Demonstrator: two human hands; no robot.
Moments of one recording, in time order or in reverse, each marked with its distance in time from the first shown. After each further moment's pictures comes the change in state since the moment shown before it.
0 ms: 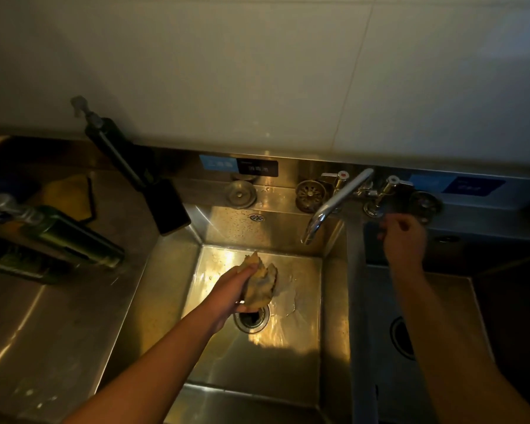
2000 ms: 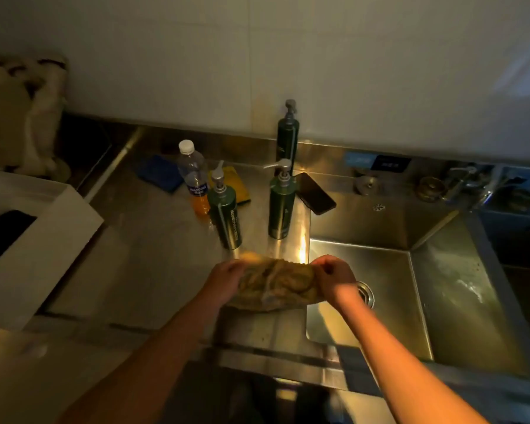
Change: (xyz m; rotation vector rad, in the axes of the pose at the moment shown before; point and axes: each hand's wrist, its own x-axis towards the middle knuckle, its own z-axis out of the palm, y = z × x) left_hand -0.103 -0.018 -0.408 0.373 0.166 0.290; right_hand -0.396 -0.001 0.314 -0.384 -0.413 -0.187
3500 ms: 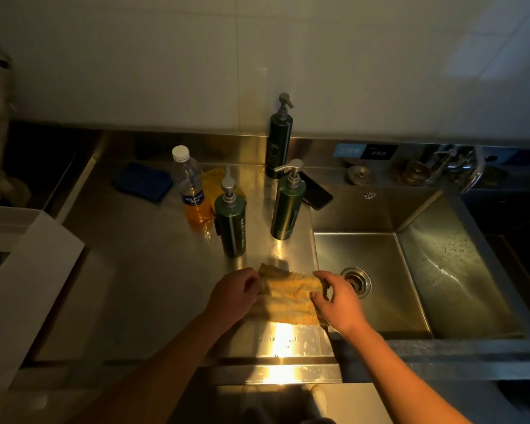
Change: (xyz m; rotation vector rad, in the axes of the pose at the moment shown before) left_hand 0.030 -0.032 -0.026 0.480 -0.176 0.496; right_hand -0.042 0.016 0.045 -0.219 0.051 -0.009
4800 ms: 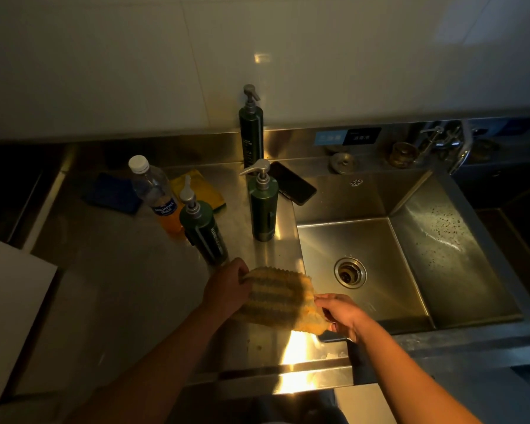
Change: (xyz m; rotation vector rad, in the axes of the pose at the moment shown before) left_hand 0.042 0.033 0.009 0.115 -0.086 -0.189; right_hand 0.024 0.055 0.001 0.738 -0.290 0.710
